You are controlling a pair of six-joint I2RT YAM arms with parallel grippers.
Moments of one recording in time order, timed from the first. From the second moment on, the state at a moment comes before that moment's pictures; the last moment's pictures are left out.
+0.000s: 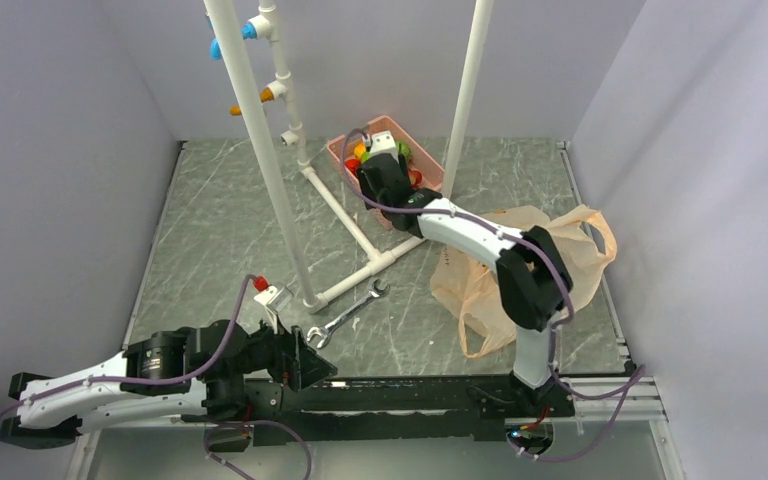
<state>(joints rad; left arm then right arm) -1.36 0.30 0.59 -0.68 -0.15 -0.91 0.74 1.87 1.47 -0.15 0.49 0.17</state>
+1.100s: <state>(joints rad) -1.36 0.31 0.59 -0.79 -0.18 -0.90 0.66 2.19 1.89 -0.37 0.44 0.02</state>
